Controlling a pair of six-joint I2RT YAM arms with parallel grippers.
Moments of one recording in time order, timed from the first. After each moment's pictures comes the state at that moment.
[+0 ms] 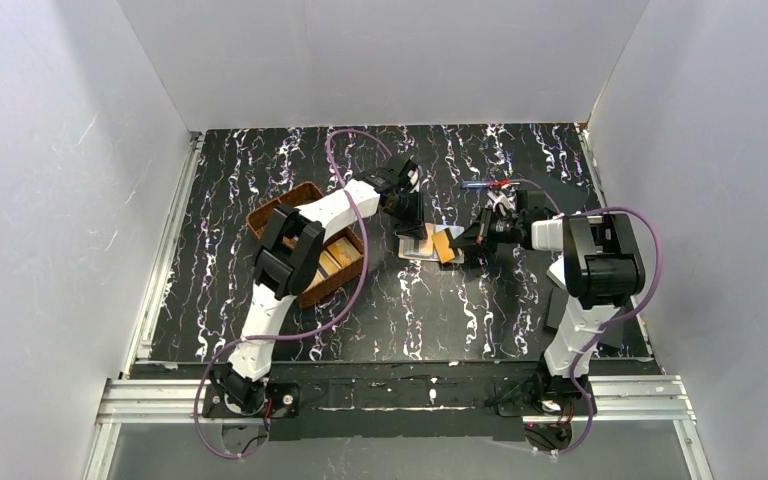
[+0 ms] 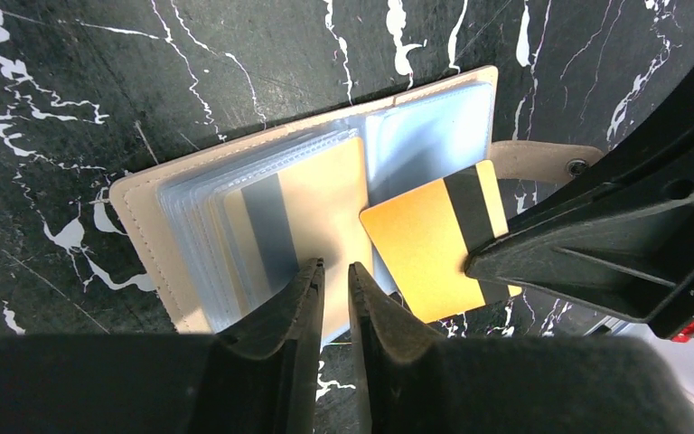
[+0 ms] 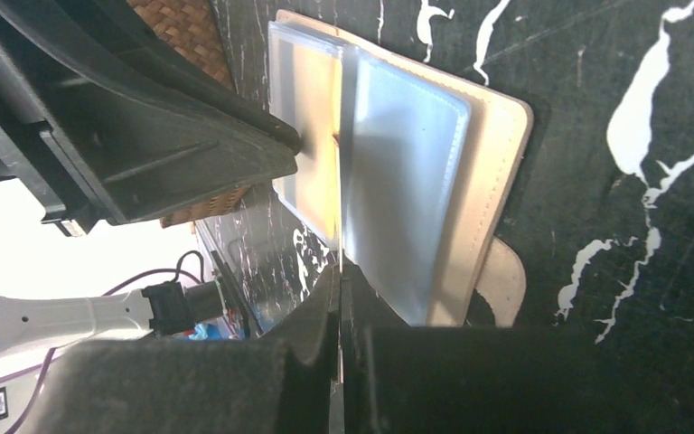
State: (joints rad) left arm -0.65 2.29 1.84 -0.59 0.30 -0.58; right arm 0.08 1.87 0.89 0.13 -0.94 0.57
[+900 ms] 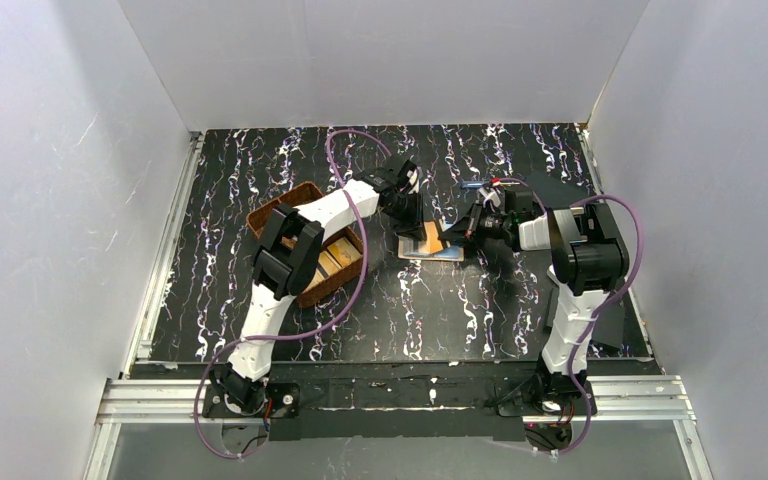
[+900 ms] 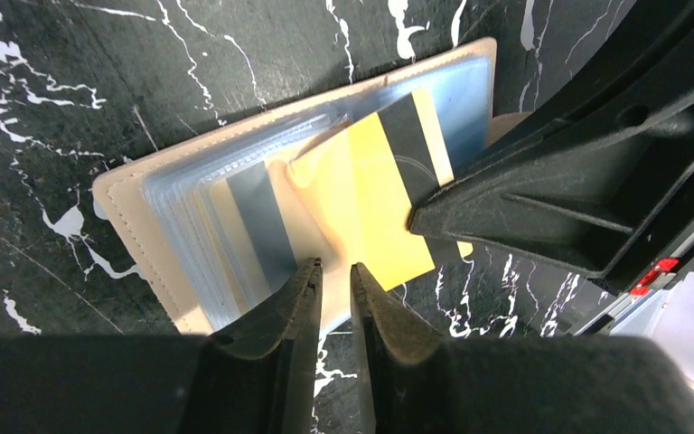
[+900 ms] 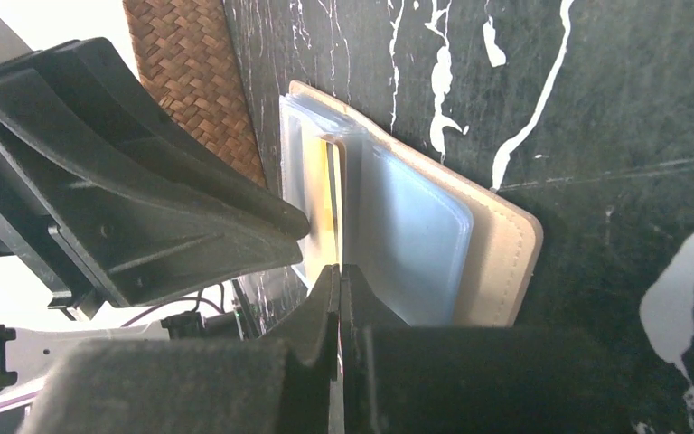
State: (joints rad) left arm -0.65 2.28 1.83 -0.59 0.32 -0.57; right arm 0.13 2.00 0.92 0.39 -0.93 0.75
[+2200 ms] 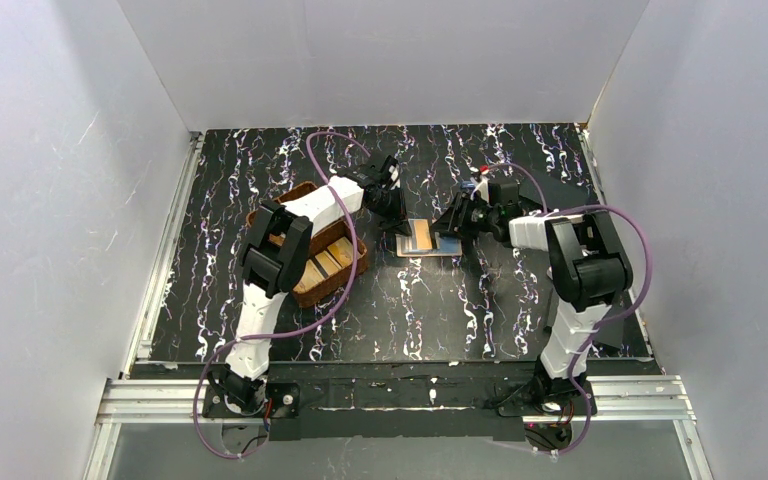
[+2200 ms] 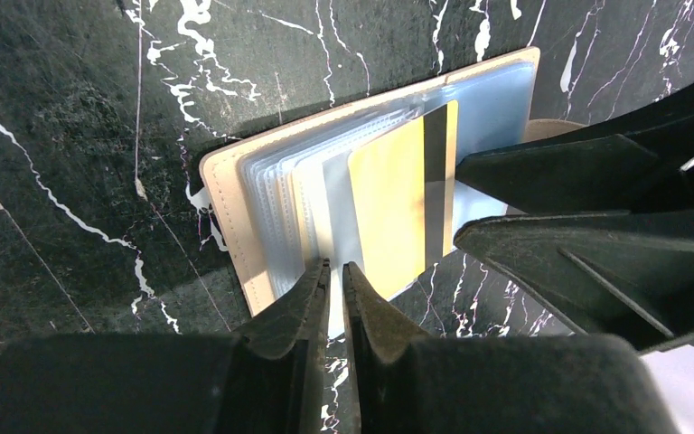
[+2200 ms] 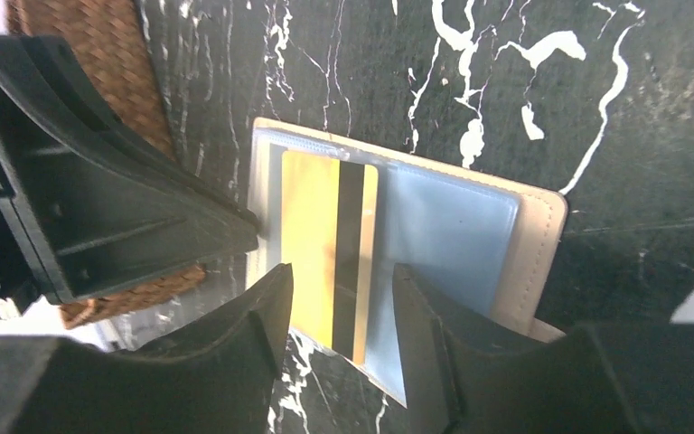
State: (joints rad) left arm -0.57 2.24 1.76 -0.58 0.32 -0.63; right arm 0.24 1.90 0.93 0.30 -0.62 0.63
